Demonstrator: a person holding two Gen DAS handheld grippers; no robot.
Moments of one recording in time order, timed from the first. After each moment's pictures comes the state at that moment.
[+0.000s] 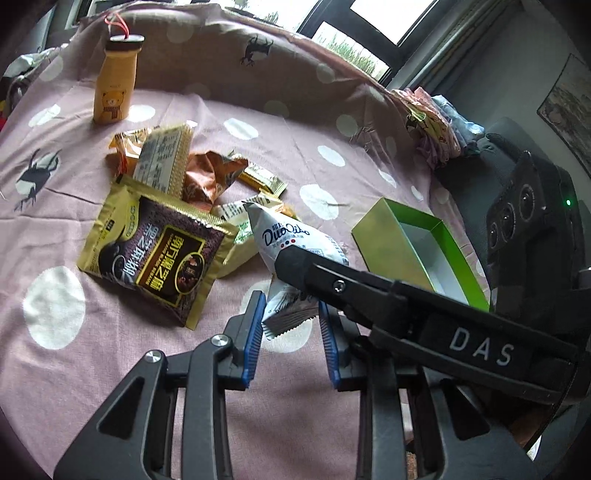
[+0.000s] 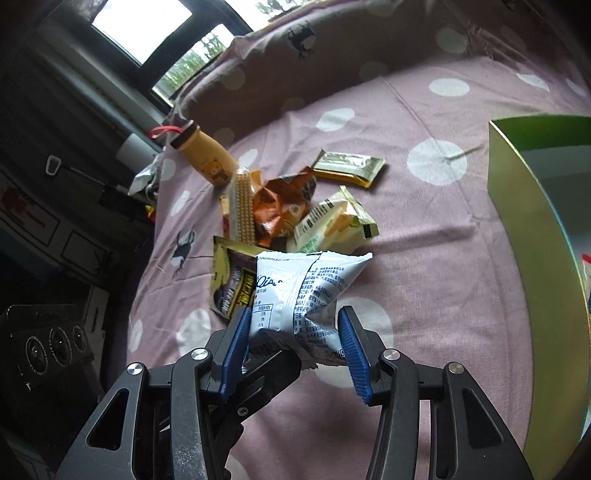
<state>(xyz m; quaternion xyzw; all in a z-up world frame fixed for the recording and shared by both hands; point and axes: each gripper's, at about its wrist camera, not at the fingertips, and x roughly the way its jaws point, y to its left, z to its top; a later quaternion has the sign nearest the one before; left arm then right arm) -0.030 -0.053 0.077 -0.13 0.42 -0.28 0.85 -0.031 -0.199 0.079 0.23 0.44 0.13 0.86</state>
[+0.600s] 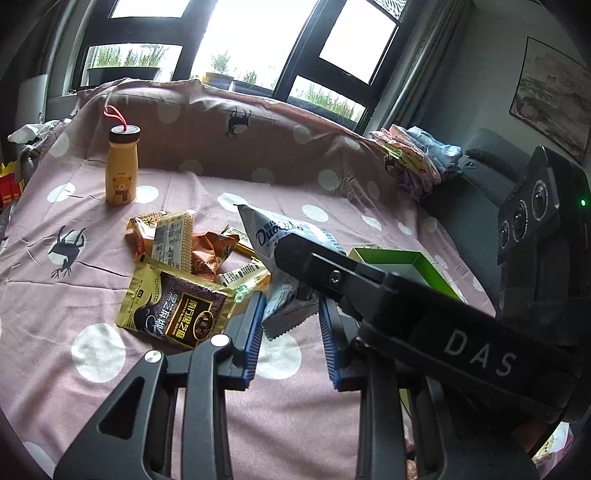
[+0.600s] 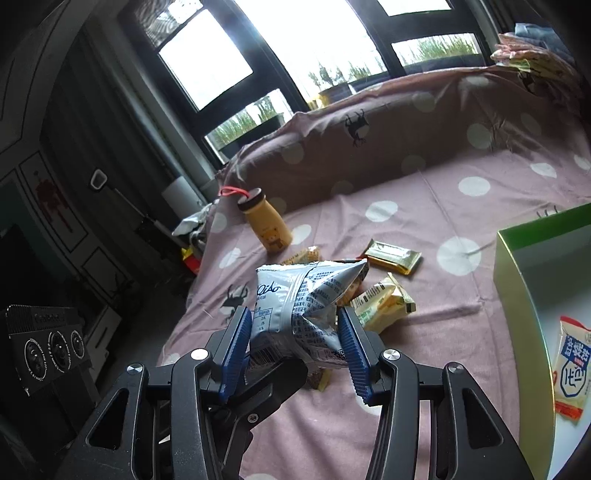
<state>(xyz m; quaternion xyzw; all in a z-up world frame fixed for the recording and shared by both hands) -0.062 -0.041 0.127 -0.10 0.32 -0.28 0.90 -0.075 -0.179 0.142 0.21 0.30 0.15 0.92</state>
